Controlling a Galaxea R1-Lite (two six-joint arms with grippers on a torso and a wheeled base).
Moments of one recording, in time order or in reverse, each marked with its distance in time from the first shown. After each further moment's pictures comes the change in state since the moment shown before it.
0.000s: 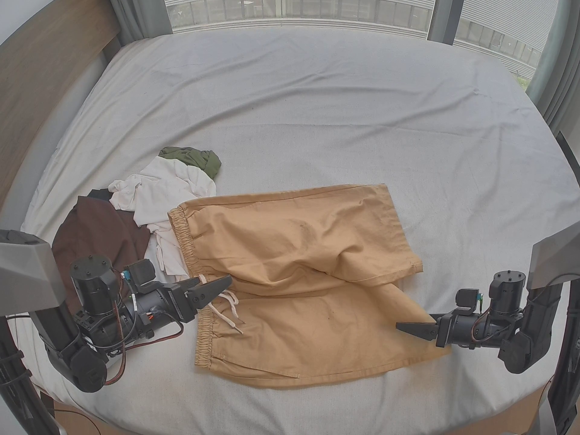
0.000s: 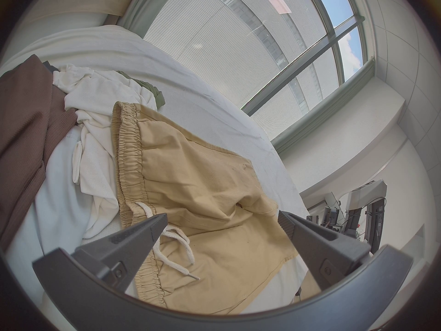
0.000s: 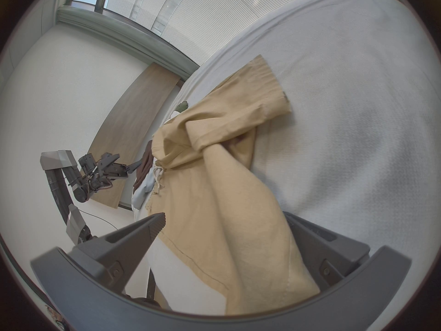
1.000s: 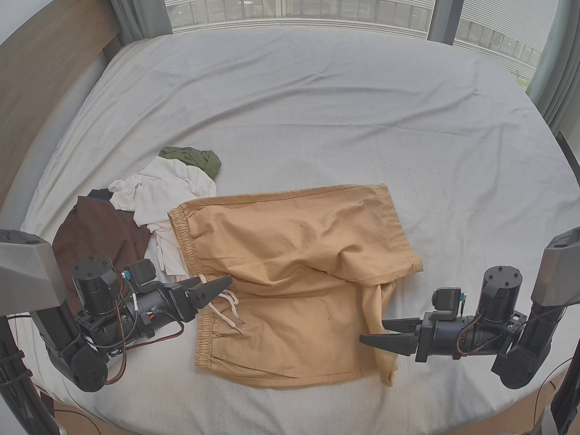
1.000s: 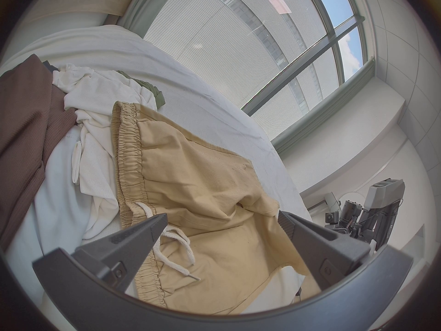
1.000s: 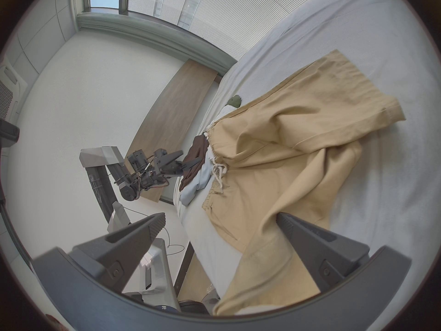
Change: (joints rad) left arm 0.000 0.003 -0.003 0.000 0.000 0.000; right arm 0.280 -0.152 -0.004 -0.009 -0.001 0.173
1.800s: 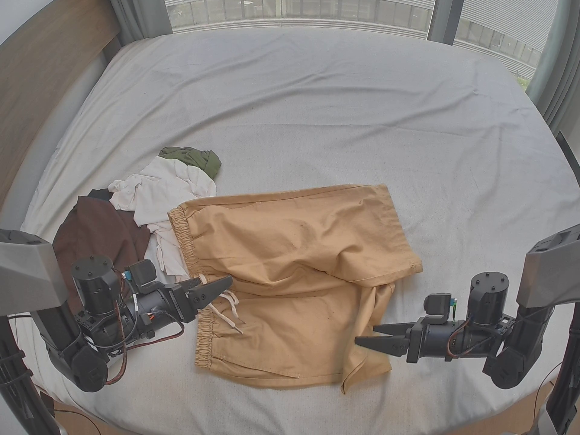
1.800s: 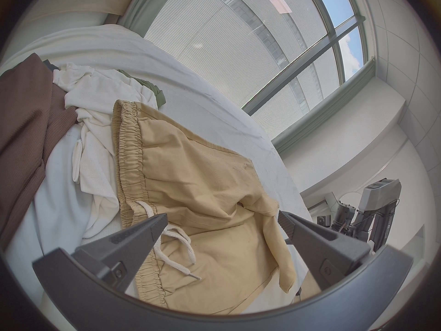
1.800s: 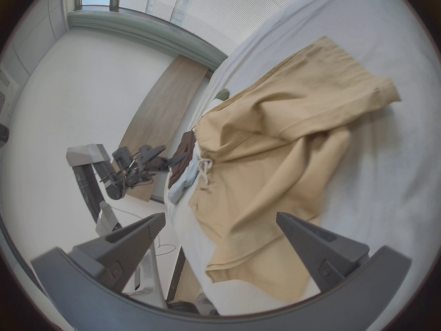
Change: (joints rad) left arm 0.000 0.005 0.000 0.000 0.000 0.000; right arm -0.043 0.077 -0.023 0.000 -0.039 -0.019
